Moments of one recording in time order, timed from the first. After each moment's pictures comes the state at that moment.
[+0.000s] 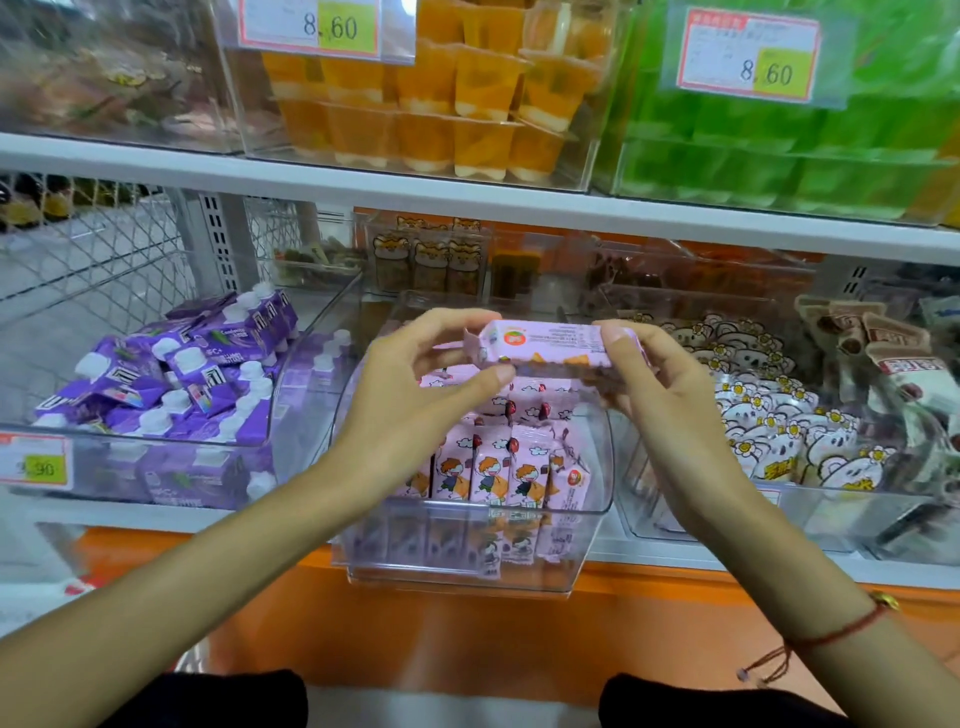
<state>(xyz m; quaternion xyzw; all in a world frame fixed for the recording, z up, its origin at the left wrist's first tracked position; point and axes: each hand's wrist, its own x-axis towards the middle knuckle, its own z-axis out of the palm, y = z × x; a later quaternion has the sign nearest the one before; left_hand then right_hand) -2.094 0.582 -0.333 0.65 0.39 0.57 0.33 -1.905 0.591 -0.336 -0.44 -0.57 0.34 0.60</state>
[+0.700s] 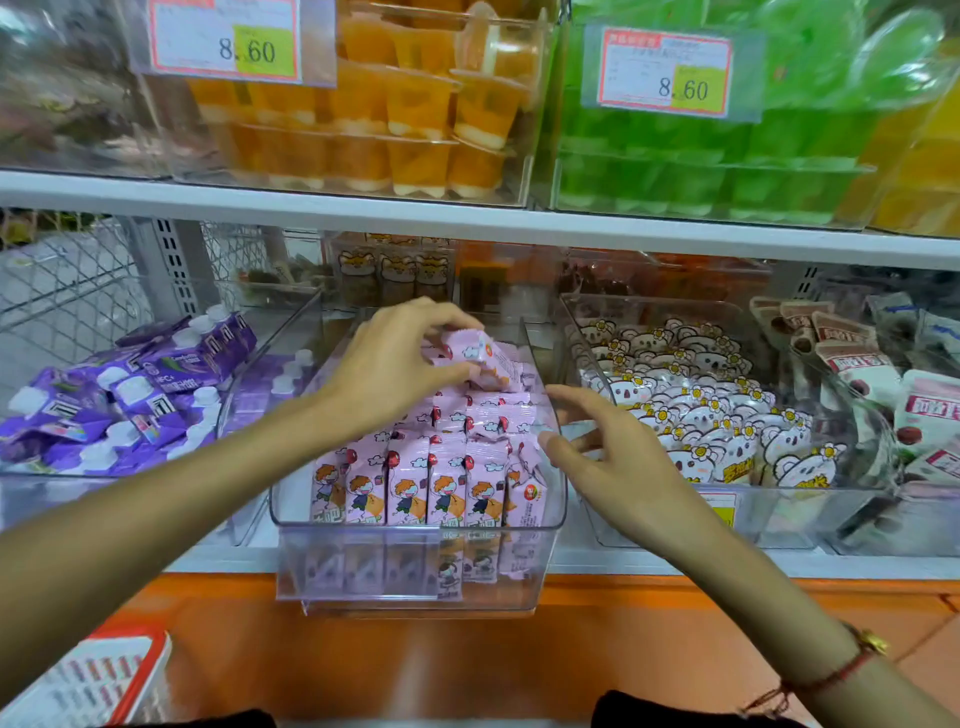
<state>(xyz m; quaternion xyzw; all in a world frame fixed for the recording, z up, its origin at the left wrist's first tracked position) -2.084 0.653 -0.320 0.80 0.45 0.38 0.09 -1.883 0.579 -0.348 -0.57 -0.71 0.21 0.37</state>
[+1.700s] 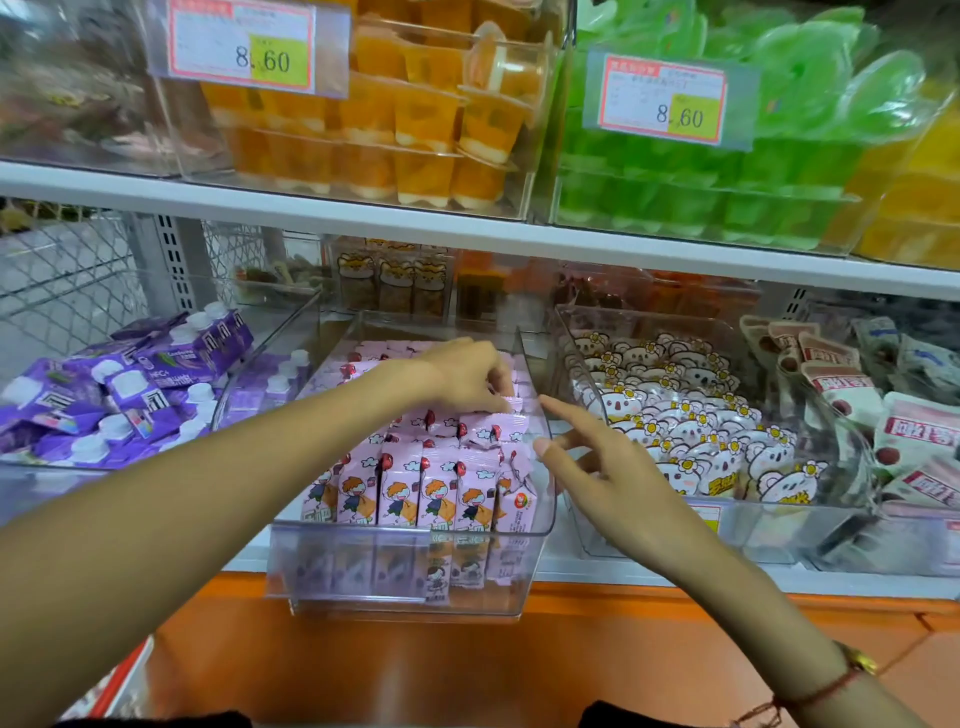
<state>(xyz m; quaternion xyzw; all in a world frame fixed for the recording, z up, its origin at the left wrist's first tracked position) -2.035 0.704 -0.325 0.88 0.45 0.10 0.12 -1.871 0.578 -0.356 -0.55 -0.72 0.23 0.35</state>
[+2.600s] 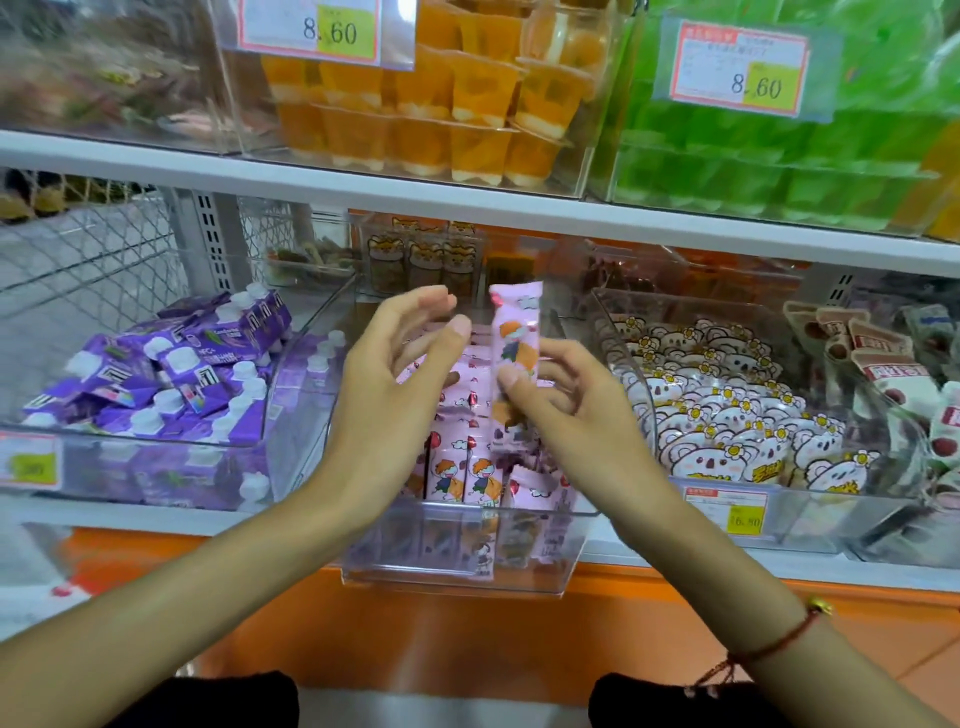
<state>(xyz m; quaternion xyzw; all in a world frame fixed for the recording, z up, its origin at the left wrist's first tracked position) -2.092 0.577 -0.334 0.57 0.37 0.64 0.35 -1.943 0.572 -0.329 -0.45 -0.64 0.37 0.50</state>
